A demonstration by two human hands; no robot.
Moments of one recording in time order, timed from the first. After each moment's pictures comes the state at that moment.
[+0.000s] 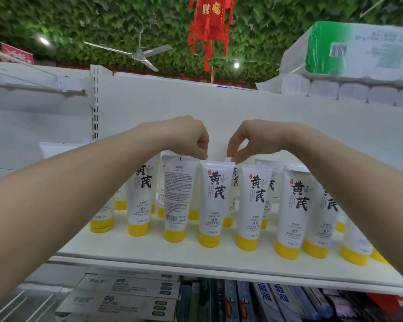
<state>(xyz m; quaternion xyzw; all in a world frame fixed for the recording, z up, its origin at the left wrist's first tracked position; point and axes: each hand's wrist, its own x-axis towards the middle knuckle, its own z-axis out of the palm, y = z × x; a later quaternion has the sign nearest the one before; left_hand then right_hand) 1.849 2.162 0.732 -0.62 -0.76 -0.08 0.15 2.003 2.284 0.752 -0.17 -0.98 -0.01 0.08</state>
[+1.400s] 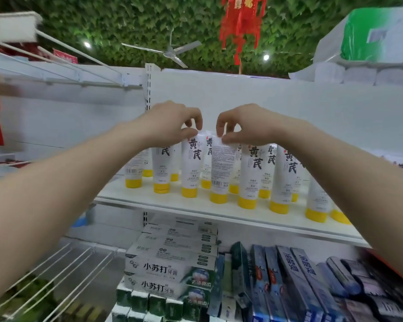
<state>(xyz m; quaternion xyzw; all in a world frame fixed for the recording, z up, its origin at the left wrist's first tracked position) 1.834 2.025 0.695 -0.56 -0.76 -0.15 0.28 1.984 2.173 0.720 -0.07 -0.97 -0.11 0.20</state>
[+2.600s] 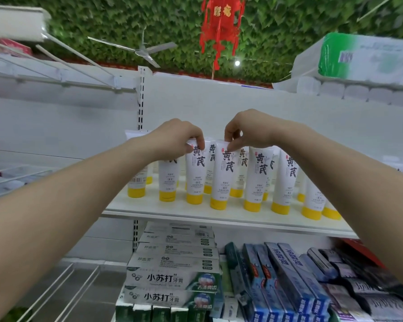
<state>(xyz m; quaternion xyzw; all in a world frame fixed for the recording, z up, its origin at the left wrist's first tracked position) 1.803 2.020 0.684 -0.62 -0.73 -0.20 0.20 1.965 2.141 0.732 -0.19 -0.96 -0.14 0.15</state>
